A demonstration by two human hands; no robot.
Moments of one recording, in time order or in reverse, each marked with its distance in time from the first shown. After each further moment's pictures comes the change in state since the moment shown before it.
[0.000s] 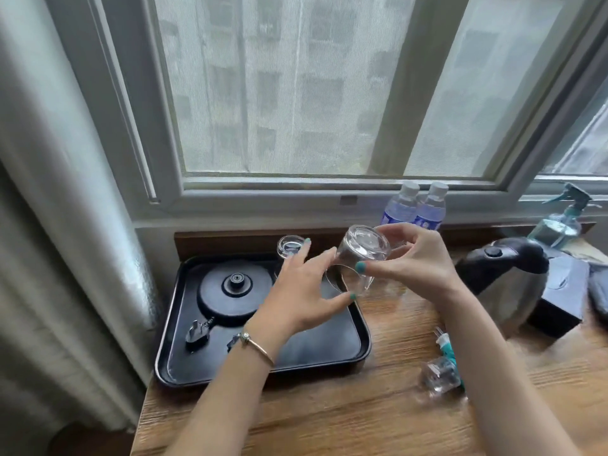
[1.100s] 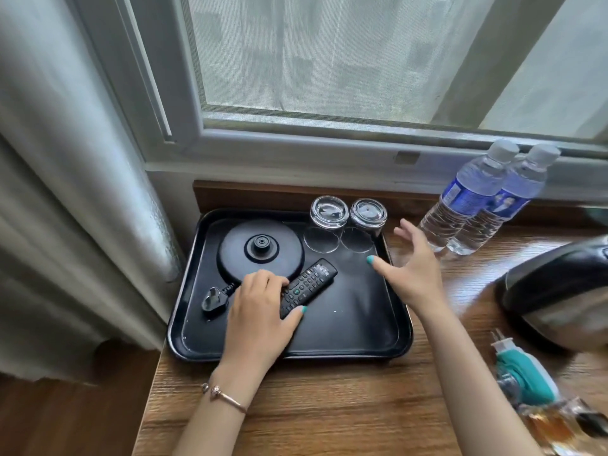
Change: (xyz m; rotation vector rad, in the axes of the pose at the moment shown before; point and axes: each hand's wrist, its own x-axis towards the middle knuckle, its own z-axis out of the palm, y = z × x) left_hand -0.071 -0.087 0.042 0.223 0.286 -0.322; right_hand 0.030 0.126 0.097 -0.186 0.071 0.140
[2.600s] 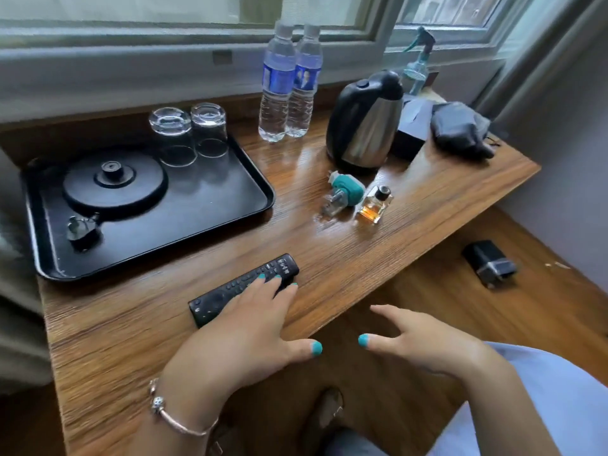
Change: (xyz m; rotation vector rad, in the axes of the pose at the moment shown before) left_hand -0.157 0.097 -0.088 0.020 -1.081 0.474; right_hand -0.355 -0.022 -0.151 -0.438 -0.594 0.738
